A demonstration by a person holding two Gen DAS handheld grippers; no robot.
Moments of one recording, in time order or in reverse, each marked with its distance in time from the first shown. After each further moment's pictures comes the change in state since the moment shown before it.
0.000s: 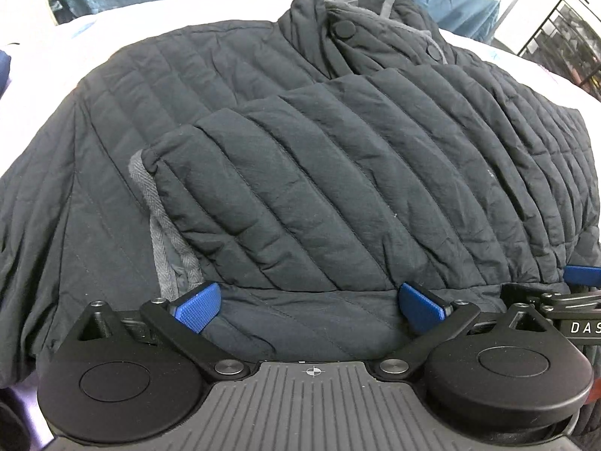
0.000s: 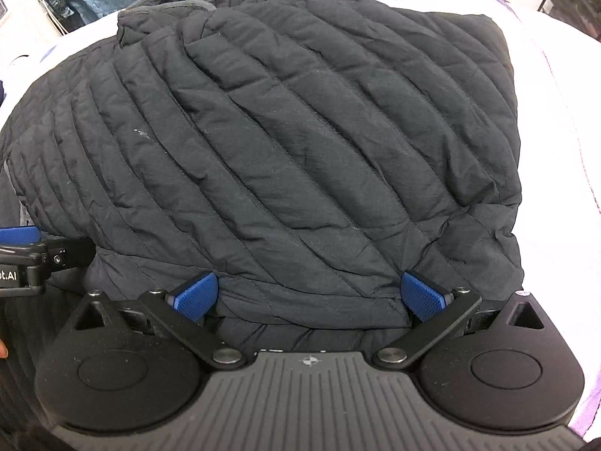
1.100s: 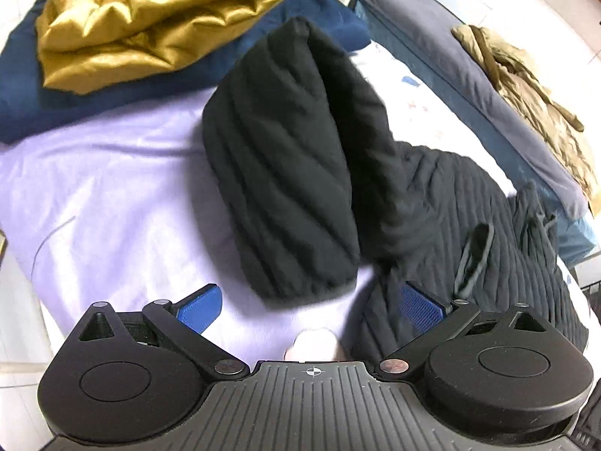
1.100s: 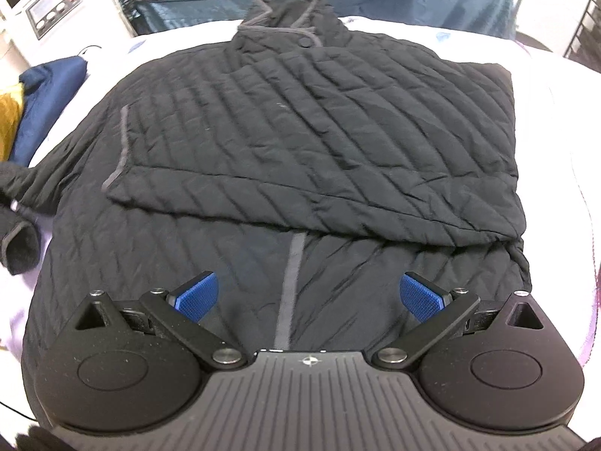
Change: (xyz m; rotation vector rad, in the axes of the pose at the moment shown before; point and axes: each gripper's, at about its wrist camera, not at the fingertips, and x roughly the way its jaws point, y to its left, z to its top) left arm -0.182 0.187 -0.169 -0.748 -0.260 0.102; right arm -0.087 0.048 -0.060 -0.109 -0.098 0.120
